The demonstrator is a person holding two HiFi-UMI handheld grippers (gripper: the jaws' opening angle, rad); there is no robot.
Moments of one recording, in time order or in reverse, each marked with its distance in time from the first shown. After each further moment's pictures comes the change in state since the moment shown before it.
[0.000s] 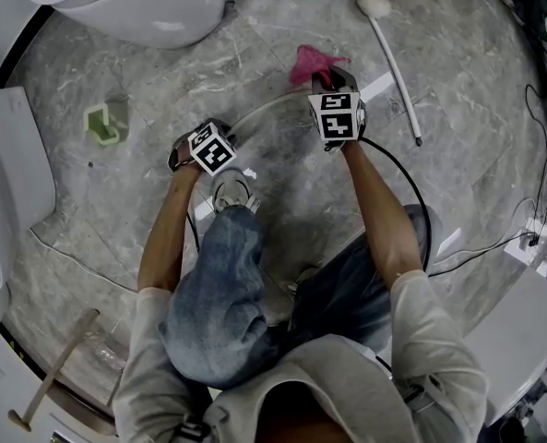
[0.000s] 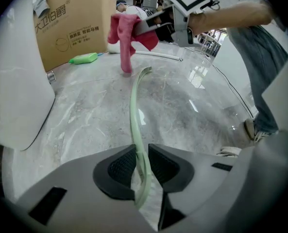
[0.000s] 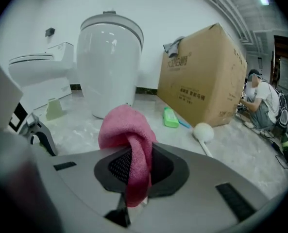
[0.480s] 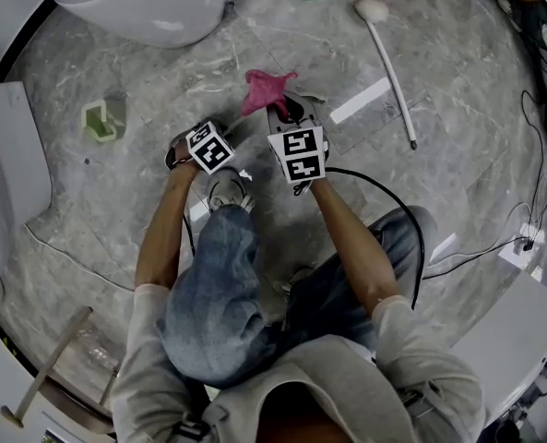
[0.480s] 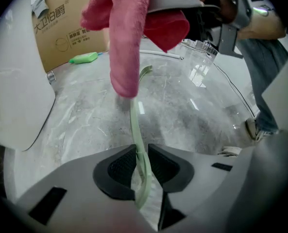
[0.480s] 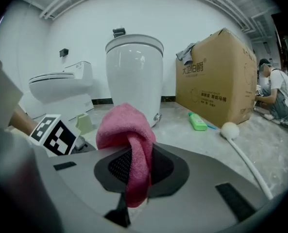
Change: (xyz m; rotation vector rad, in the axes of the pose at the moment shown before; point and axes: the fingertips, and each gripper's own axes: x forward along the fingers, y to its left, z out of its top) left arm 0.002 0.002 0.000 0.003 0.010 0.014; right arm -0.050 0.115 0.022 0.047 -0.115 0.206
